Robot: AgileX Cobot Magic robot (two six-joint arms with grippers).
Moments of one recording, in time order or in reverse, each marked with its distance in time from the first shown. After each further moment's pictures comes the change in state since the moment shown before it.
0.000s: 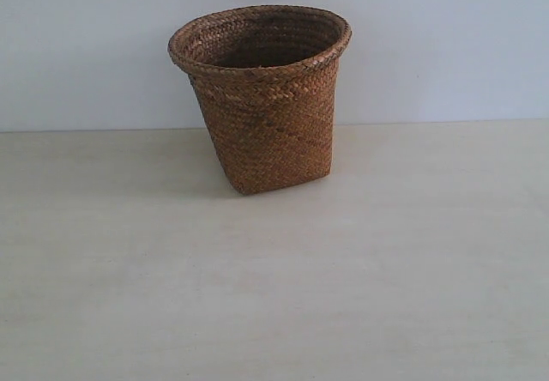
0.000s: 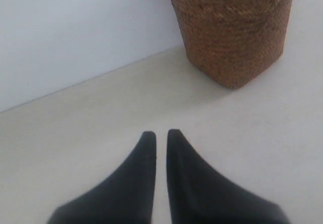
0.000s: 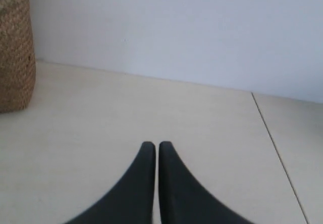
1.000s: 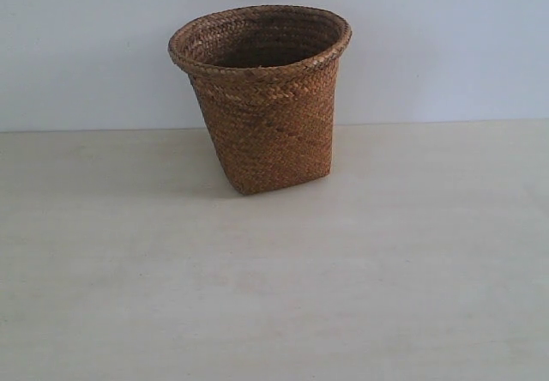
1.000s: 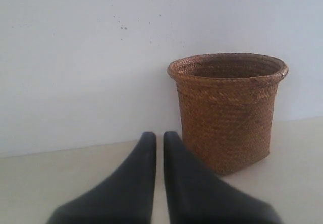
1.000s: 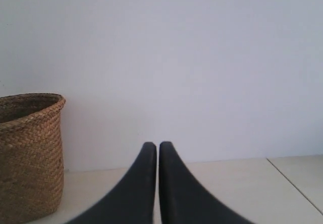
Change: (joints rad) left arm 0.000 -0.562 0.489 -0.002 -0.392 -0.203; right arm 0.000 -0.601 0.445 0.276 -0.306 -0.023
